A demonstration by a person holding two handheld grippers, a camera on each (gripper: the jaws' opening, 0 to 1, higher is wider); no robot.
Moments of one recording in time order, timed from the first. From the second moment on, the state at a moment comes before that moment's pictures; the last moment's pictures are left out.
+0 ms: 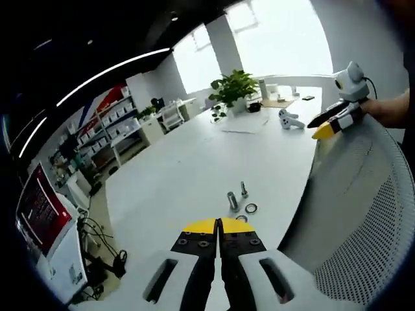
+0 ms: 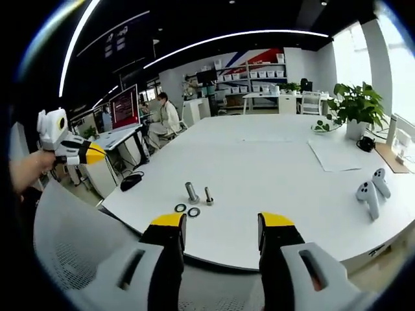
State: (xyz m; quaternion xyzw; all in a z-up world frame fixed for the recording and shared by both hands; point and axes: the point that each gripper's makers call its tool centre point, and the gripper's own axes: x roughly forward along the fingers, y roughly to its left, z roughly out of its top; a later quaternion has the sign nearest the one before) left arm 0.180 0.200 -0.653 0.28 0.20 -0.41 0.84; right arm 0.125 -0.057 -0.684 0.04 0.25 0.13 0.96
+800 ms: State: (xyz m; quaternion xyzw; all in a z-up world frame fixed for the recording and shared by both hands) left arm 0.198 0.169 -0.790 0.37 0.37 -0.54 0.66; right arm 0.124 -0.062 -0.690 0.03 0.26 0.12 0.96
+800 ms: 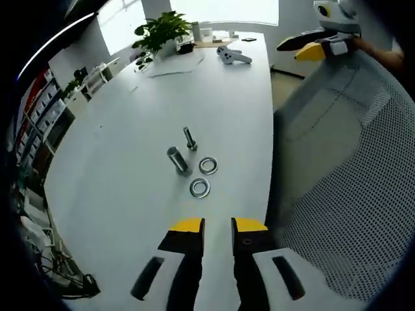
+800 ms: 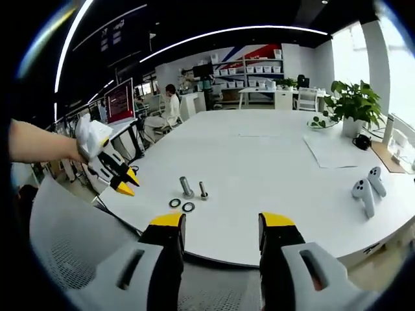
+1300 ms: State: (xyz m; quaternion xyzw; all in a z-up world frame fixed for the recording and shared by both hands) left arm 0.223 0.133 -0.843 0.38 0.41 -0.55 0.63; right arm 0.124 -0.065 -0.695 0.02 0.28 0.11 0.95
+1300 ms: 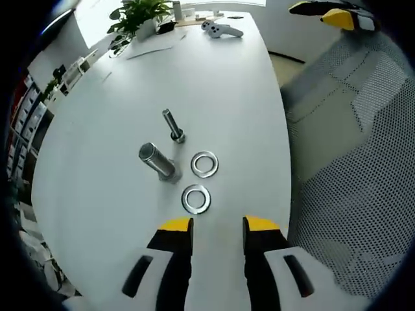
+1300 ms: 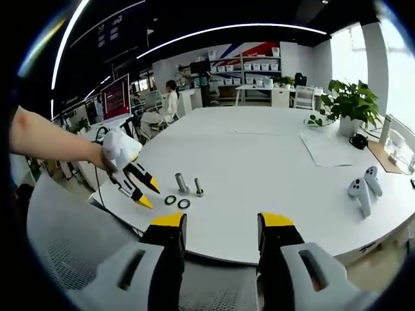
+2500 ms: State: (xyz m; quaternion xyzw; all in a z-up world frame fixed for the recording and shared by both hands) left arm 0.238 0.117 -0.864 0.42 0.40 -0.58 0.58; right arm 0.125 -0.069 -0.695 0.02 0.28 0.10 0.96
